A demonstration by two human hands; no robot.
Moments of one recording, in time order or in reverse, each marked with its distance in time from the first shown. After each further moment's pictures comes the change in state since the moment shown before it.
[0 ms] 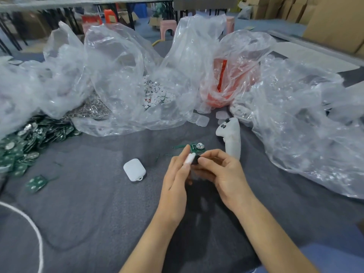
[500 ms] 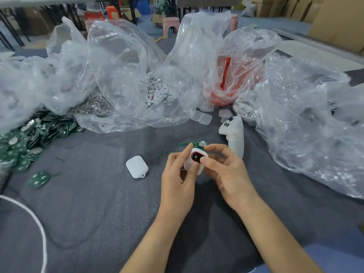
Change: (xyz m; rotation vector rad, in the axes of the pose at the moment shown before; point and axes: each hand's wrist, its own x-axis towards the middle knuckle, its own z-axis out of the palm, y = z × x) left_hand -0.001 0.000 0.002 0.298 0.161 0.192; right_hand 0.000 0.003 -0.004 -0.040 -0.056 -0.057
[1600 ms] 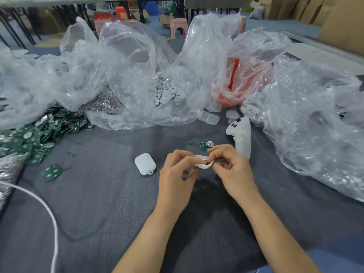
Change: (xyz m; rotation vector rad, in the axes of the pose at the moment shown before) left_hand 0.006 0.000 -0.023 0.307 -0.005 0.294; right_hand 0.002 0.000 0.000 -0.651 -0.003 -0.304
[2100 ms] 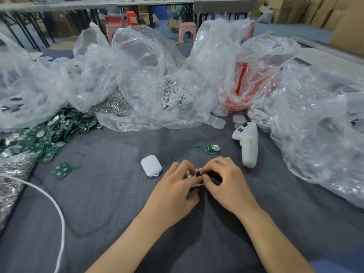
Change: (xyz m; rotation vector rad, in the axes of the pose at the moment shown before) left_hand -0.008 -0.005 -0.030 0.444 -0.388 0.220; right_hand -0.006 0.004 0.010 -0.501 -0.164 -0.162
